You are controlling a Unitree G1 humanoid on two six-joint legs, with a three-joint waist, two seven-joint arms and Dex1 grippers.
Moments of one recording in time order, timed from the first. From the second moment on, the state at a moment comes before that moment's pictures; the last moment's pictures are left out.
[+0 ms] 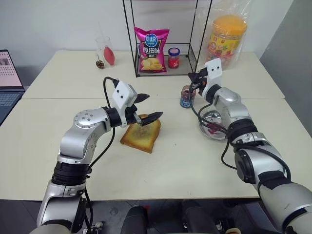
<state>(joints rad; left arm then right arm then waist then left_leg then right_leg) -0.56 0.54 -0.01 -0.11 -0.36 0.52 -0.84 -1.12 -0.24 -0.04 1.02 0.13 -0.02 0.45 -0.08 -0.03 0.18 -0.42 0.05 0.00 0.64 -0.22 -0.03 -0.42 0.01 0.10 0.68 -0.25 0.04</state>
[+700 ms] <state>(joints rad) -0.57 0.53 -0.01 -0.10 -0.35 0.51 -0.82 -1.25 -0.20 -0.38 1.12 0.39 0.25 0.32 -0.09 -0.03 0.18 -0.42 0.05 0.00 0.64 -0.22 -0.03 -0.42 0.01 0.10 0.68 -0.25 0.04</state>
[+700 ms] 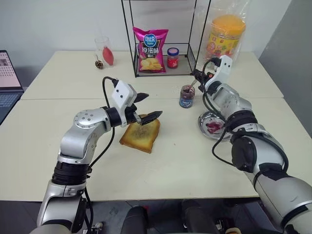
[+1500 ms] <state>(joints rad) -0.59 0.53 -0.02 -0.05 -0.35 0.48 -0.84 -1.25 -0.21 -0.50 1.12 0.48 0.31 0.22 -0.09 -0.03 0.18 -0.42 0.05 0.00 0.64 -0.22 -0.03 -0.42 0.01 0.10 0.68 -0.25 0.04</state>
